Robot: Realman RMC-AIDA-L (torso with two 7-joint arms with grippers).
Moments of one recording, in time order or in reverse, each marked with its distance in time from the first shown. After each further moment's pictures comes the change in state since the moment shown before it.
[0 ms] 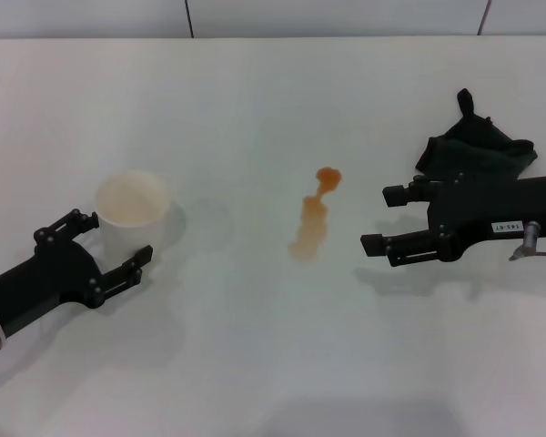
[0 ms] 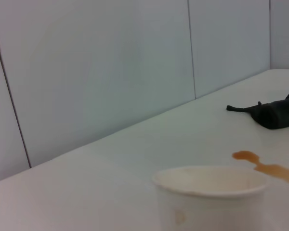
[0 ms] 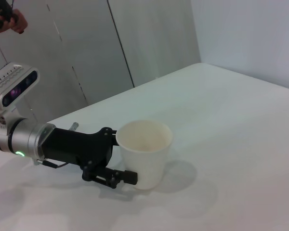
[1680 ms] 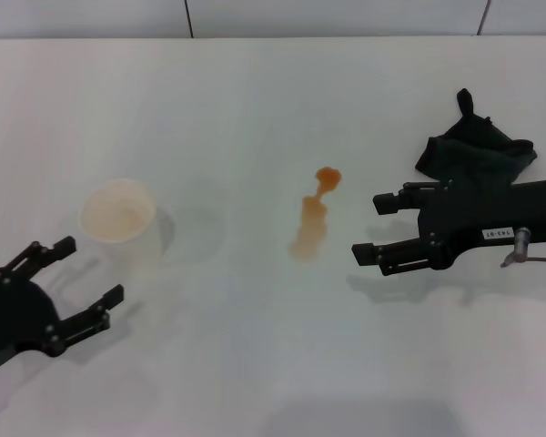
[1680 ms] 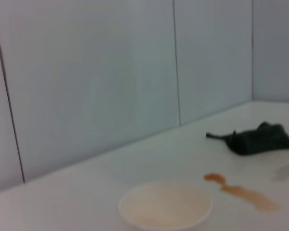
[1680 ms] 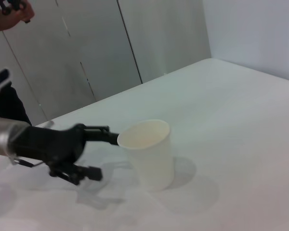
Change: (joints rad) left arm 0.119 0.003 -0.001 -0.095 -0.013 0.260 -0.013; right arm 0.005 0.001 -0.030 -0.004 0.000 0.001 0.008
